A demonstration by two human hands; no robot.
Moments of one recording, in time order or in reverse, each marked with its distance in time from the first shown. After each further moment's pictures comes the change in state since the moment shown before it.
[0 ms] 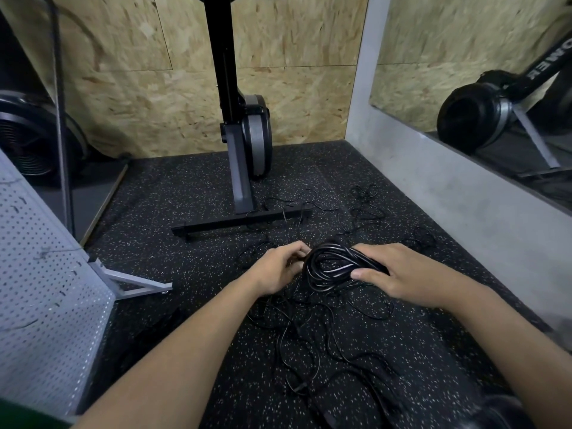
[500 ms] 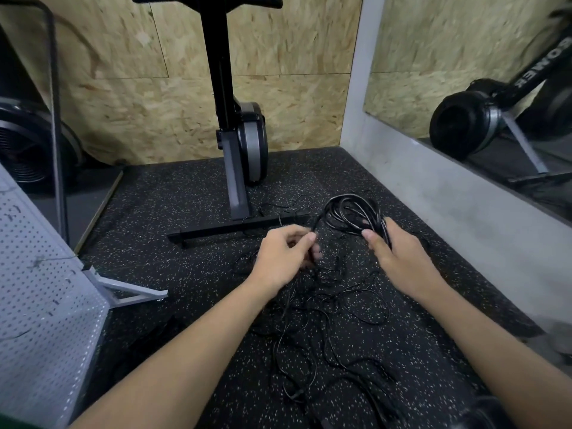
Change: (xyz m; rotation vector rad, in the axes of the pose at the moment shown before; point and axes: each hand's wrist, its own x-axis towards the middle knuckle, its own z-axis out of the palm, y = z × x) left_hand -0.005 0.075 -0.008 -0.556 0.341 -0.111; right_hand 0.013 0.010 0.009 0.203 0.577 0.199
